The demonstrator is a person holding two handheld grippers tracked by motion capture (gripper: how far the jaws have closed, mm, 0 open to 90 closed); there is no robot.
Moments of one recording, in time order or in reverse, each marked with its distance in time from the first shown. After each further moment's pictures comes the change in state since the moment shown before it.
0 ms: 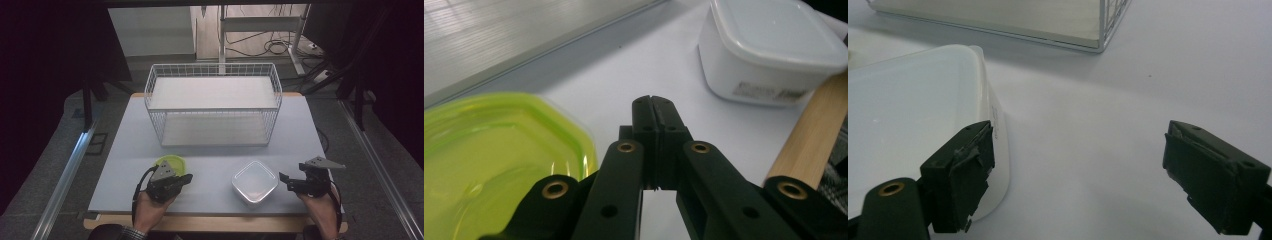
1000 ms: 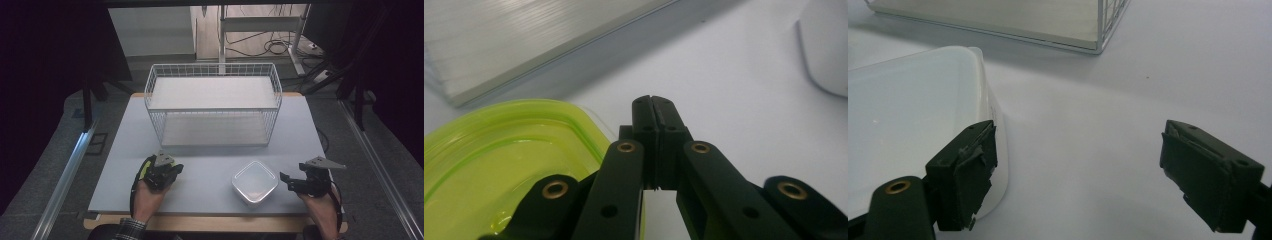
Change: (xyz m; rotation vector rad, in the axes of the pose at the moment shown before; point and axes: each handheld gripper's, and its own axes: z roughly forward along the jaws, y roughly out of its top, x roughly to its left) left arm 0.033 0.006 0.006 0.133 0.195 -0.037; right arm 0.000 0.000 -0.001 -0.004 -0.007 -0.004
